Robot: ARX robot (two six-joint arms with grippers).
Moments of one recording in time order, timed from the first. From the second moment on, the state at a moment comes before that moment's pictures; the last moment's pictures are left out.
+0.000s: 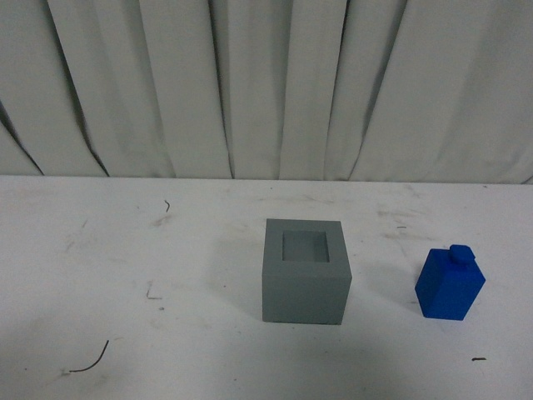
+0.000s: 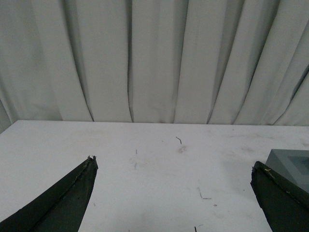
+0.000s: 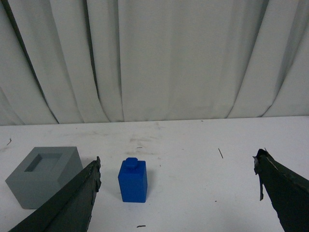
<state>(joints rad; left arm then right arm) 0.00 0.01 0.01 0.00 0.00 0.00 0.00 0.00 0.01 0.00 0.00 0.00</state>
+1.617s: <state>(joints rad) 0.00 0.01 0.01 0.00 0.00 0.00 -0.26 0.81 0.25 0.79 -0.25 0.00</state>
